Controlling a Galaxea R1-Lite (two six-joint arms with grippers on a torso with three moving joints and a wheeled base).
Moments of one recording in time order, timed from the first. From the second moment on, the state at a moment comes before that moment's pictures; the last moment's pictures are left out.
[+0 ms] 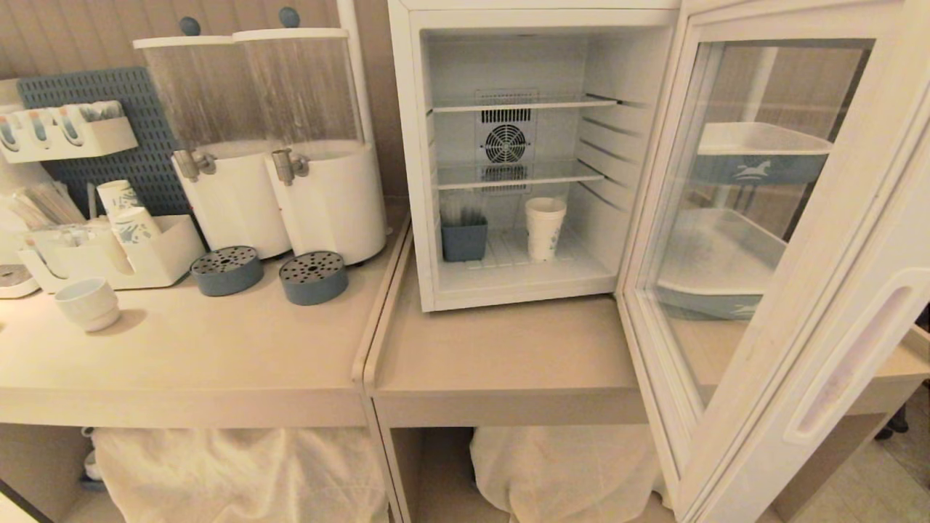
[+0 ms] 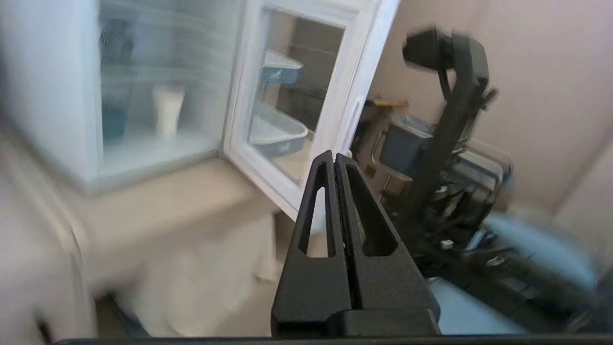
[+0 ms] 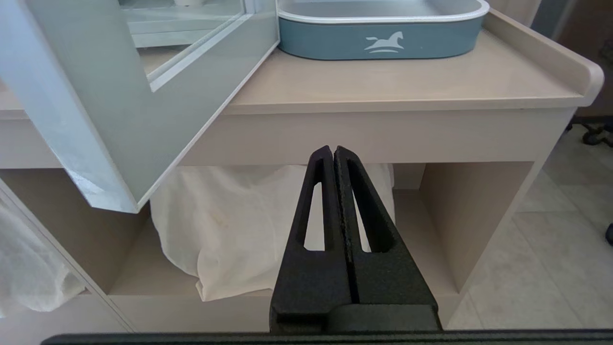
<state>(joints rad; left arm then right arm) -0.06 0.31 -0.97 0.32 -0.72 -0.53 0.00 0.00 0.00 0.02 0.00 -0.03</state>
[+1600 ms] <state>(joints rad) 0.00 0.00 0.00 -0.04 -0.01 -0.01 0.00 0.00 0.00 0.01 0.00 -0.03</state>
